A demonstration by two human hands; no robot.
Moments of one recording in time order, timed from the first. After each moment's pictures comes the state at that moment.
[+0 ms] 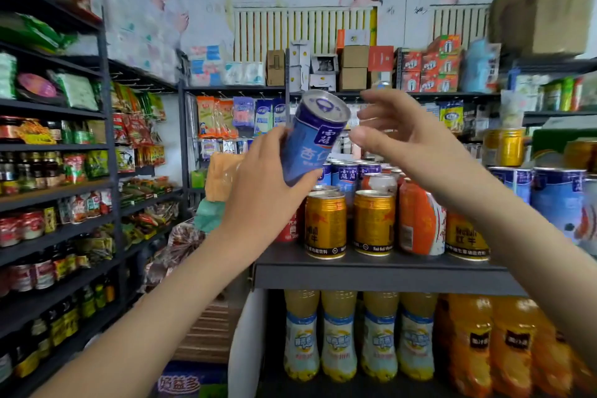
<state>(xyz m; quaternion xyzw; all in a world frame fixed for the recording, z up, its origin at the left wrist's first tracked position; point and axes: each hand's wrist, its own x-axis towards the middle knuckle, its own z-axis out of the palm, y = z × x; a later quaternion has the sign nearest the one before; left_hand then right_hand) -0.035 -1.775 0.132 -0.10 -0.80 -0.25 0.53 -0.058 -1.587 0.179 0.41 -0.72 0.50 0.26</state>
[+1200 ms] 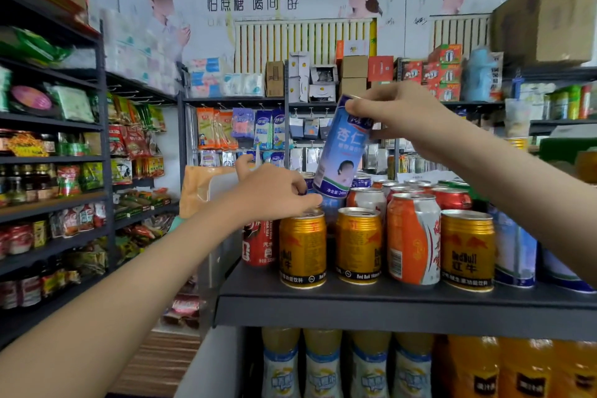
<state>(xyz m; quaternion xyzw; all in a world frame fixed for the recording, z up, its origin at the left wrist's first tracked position) -0.123 -1.768 0.162 -0.03 -0.96 -0.01 0.28 -0.163 -1.573 0.236 0.34 -0.75 0.52 0.22</state>
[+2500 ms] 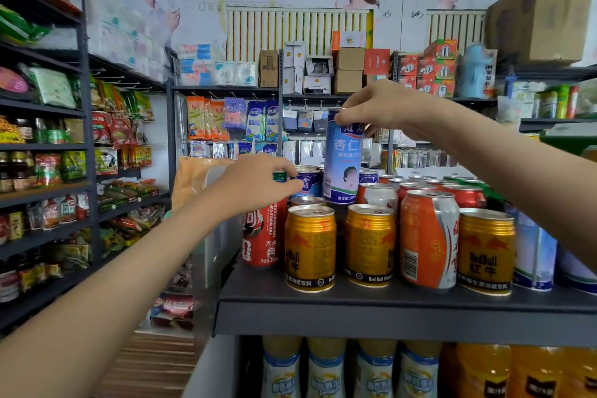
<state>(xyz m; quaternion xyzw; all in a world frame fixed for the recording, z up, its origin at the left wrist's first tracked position) -0.147 -1.812 0.157 -0.09 -0.94 -0.12 0.31 -0.194 -1.605 0.249 0.33 -0.86 0.33 0.18</state>
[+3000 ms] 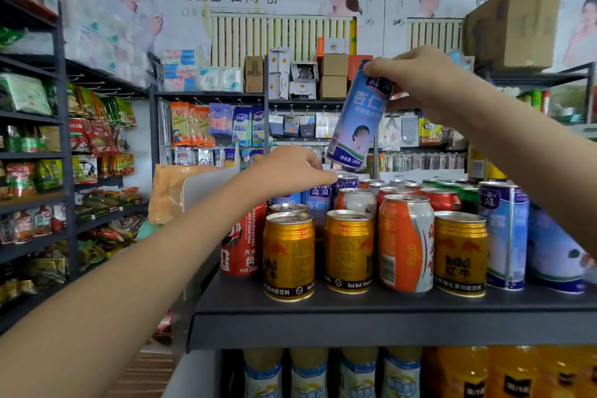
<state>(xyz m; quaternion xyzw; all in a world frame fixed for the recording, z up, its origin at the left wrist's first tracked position) -0.158 -1.743 0.189 -0.08 -0.96 -0.15 0.22 -0.177 -1.557 0.270 0.27 -0.76 0.53 0.27</state>
